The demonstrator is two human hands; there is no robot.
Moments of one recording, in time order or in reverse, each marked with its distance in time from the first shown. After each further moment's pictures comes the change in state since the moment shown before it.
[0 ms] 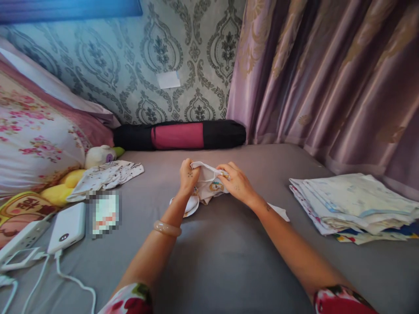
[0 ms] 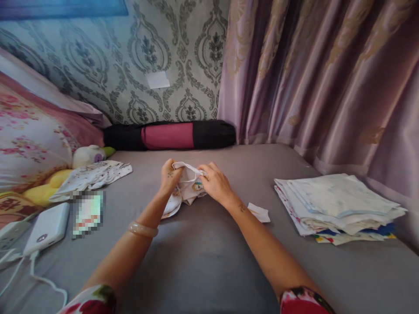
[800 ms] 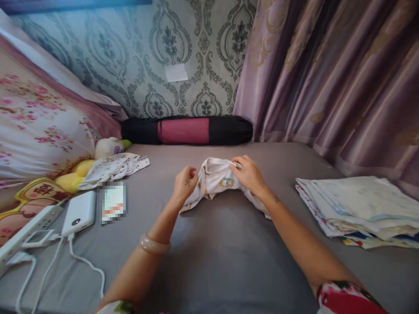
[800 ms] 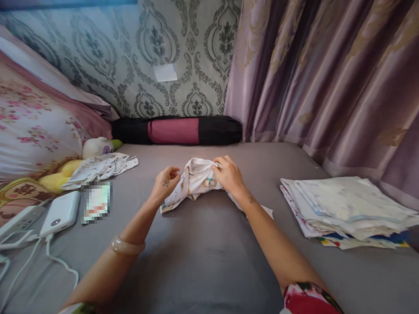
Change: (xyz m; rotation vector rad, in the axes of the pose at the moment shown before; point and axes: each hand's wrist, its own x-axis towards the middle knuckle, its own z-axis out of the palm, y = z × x) left_hand -0.037 -0.009 -0.045 0.328 -0.156 -0.011; right_hand 0.010 0.030 -0.006 -0.065 0.117 0.053
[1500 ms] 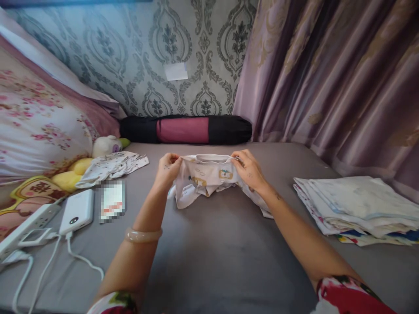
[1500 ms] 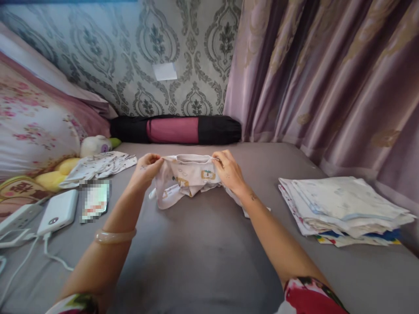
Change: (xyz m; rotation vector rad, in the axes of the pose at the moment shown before) left_hand 0.033 0.001 -0.040 -0.464 0.205 -0.157; right_hand 0.006 -0.001 -0.008 0.093 0.043 -0.106
